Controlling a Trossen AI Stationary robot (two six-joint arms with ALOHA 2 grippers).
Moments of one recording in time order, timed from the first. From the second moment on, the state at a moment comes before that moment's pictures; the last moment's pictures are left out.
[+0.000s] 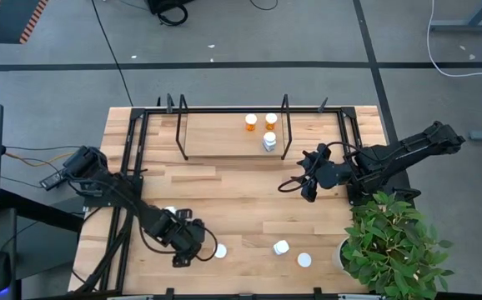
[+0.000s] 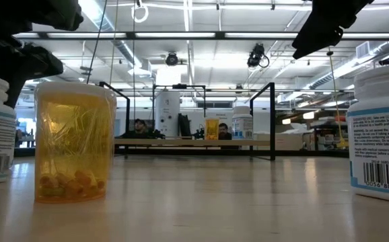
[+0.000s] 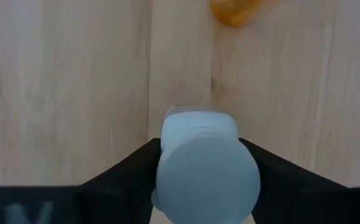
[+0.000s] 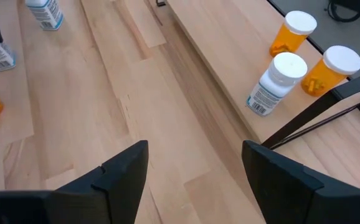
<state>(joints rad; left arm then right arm) -0.64 1.64 1.04 -0.67 -0.10 -0.68 0.31 1.03 0.89 -0.73 0.55 0.54</state>
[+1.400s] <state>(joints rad) 0.27 2.03 1.88 -0.96 -0.16 0.23 0.31 1.03 0.89 -0.73 0.59 0.48</state>
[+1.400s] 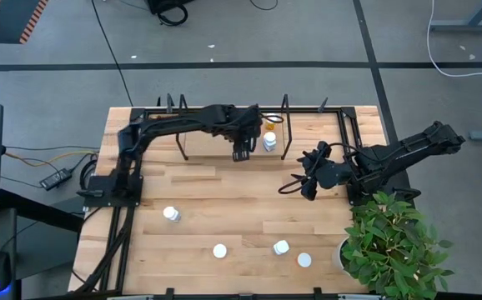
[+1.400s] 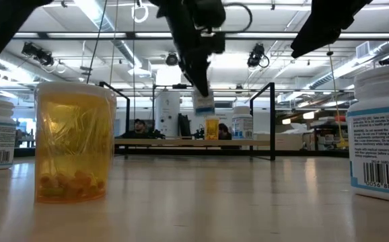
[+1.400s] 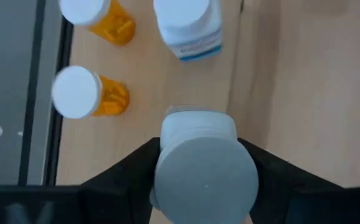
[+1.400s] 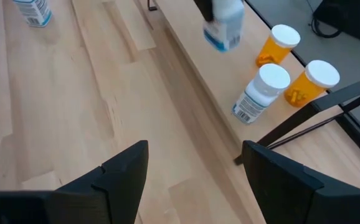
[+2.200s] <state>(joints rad) 0.31 2.16 1.93 -0.91 -0.08 0.27 0.31 1.03 0.89 -0.73 0.71 0.41</state>
